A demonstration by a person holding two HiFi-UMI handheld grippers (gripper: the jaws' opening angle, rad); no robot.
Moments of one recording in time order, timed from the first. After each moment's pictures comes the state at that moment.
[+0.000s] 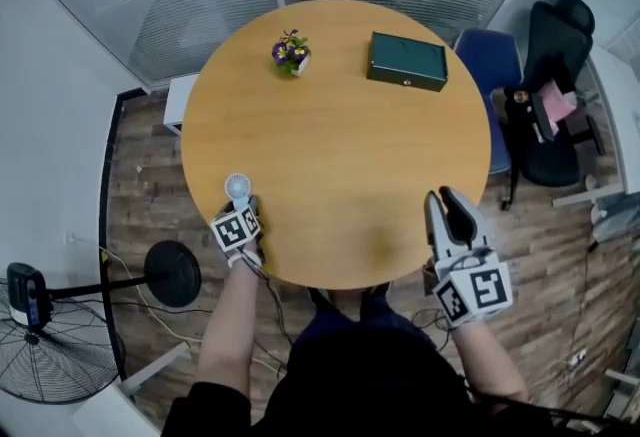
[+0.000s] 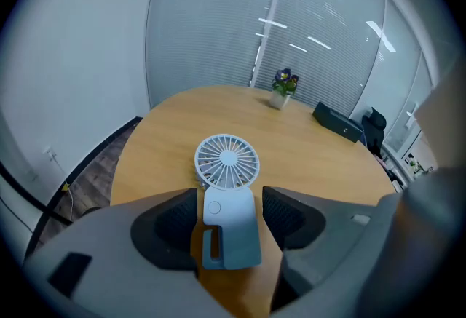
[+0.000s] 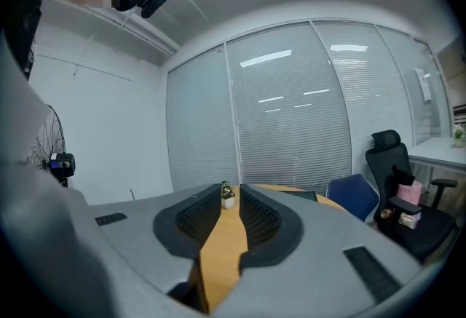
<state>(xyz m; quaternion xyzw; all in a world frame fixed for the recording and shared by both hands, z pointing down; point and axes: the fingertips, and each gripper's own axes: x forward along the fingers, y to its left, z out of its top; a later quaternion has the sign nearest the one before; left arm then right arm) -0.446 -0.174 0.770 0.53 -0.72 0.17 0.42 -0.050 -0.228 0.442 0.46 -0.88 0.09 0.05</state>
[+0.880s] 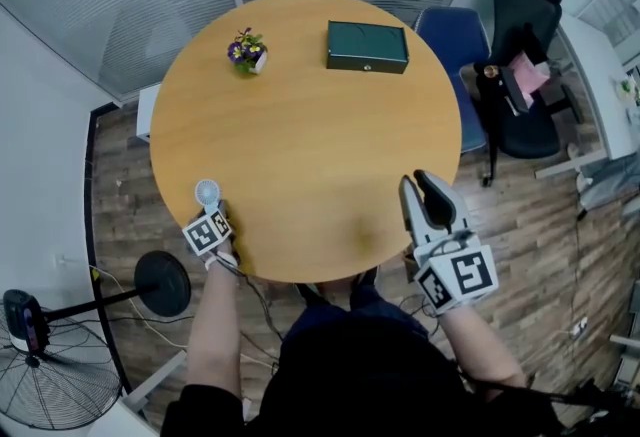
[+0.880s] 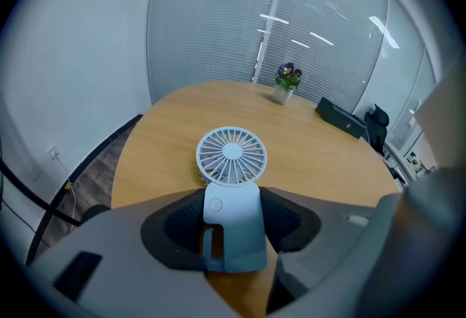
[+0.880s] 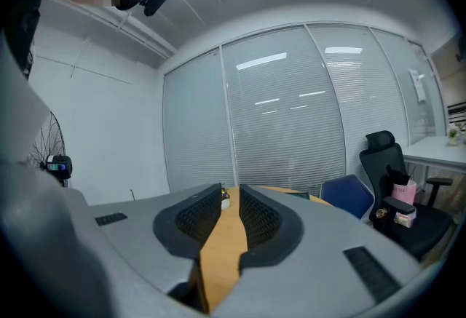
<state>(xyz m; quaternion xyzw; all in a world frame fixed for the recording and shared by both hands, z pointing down) -0.439 -0.164 0.778 0.52 -0.72 0.18 0.43 -0.018 -0.225 0.436 0.47 -0.88 0.09 0.04</state>
